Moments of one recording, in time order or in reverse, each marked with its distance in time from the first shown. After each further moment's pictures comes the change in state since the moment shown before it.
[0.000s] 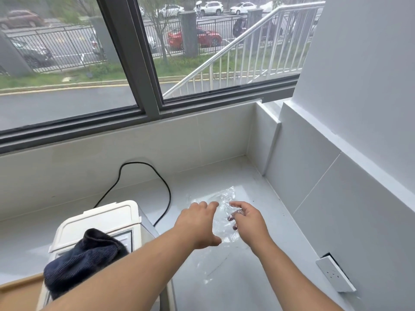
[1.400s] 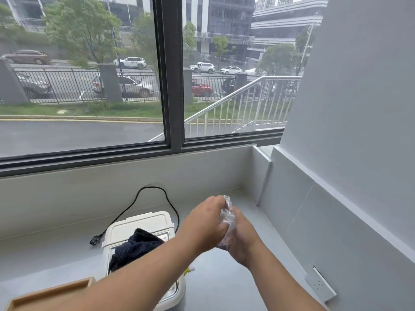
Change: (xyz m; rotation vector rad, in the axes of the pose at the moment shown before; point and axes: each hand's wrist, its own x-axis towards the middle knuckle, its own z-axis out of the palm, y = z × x) left_hand -0.132 -0.014 -0.091 -0.498 0.473 0.210; right_hand -0.141 -0.108 0.055 0.502 -0.317 0.046
